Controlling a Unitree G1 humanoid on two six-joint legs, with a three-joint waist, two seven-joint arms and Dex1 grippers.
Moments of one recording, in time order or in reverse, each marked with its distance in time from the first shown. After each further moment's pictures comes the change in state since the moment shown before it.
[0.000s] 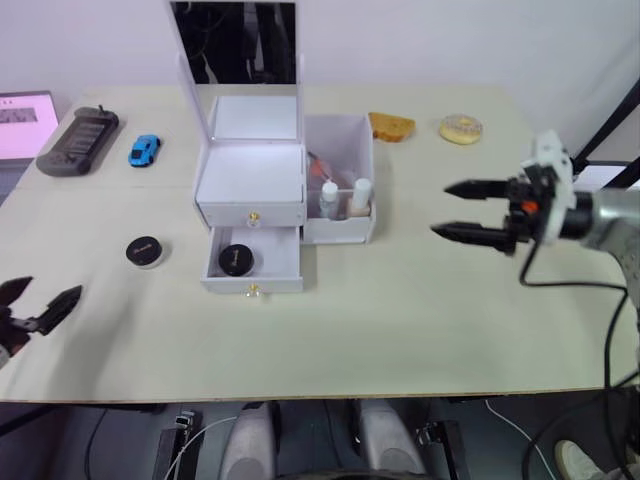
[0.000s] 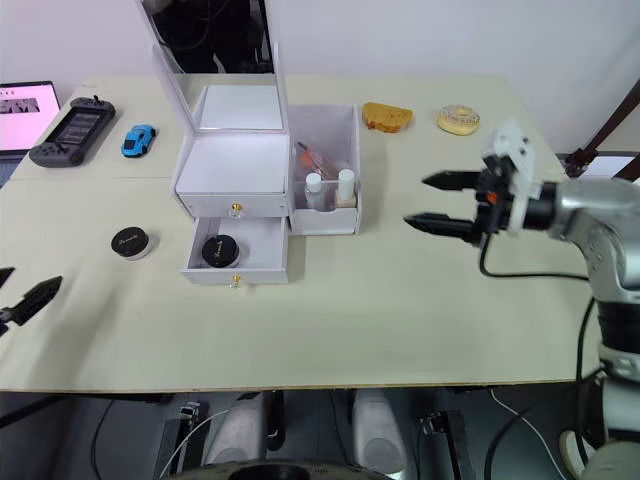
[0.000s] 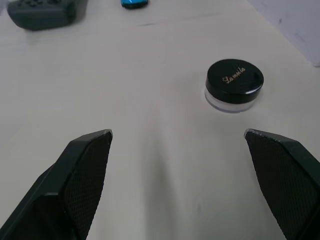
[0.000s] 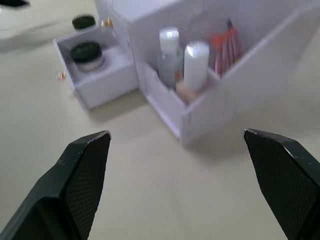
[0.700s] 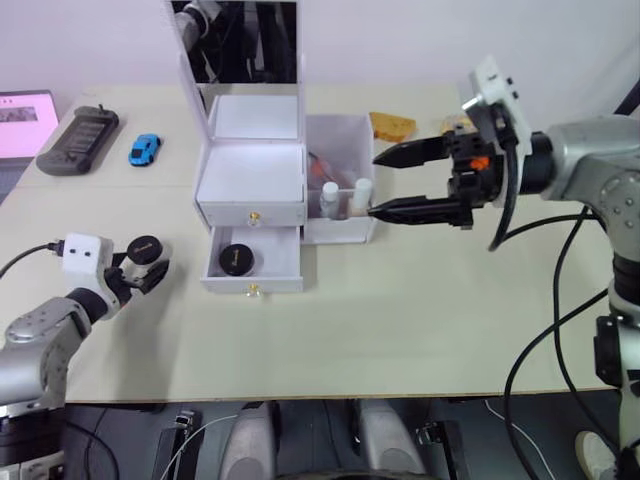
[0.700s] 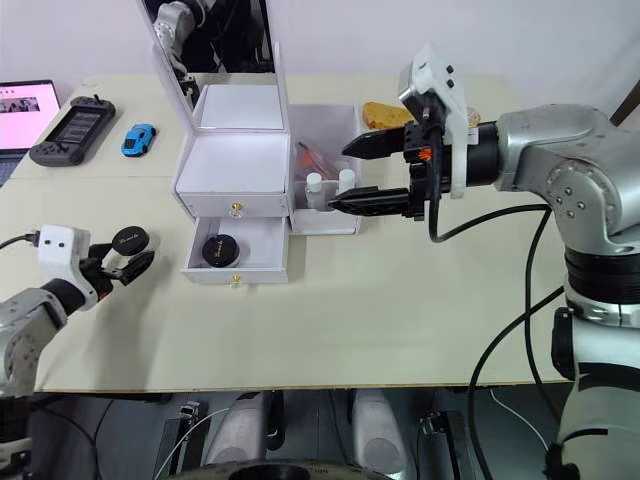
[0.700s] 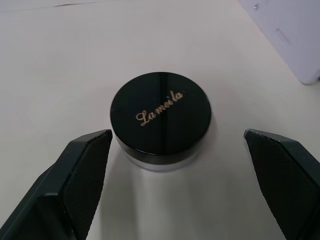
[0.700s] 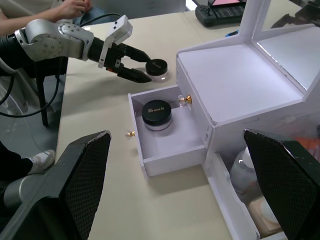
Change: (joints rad) left arm -0.320 -0.124 -0.327 -0.001 0.124 0.164 0.272; right arm -0.310 0.046 0.130 -0.163 0.138 0.284 -0.064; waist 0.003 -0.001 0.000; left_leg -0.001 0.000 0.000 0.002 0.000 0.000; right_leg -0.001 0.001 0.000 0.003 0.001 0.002
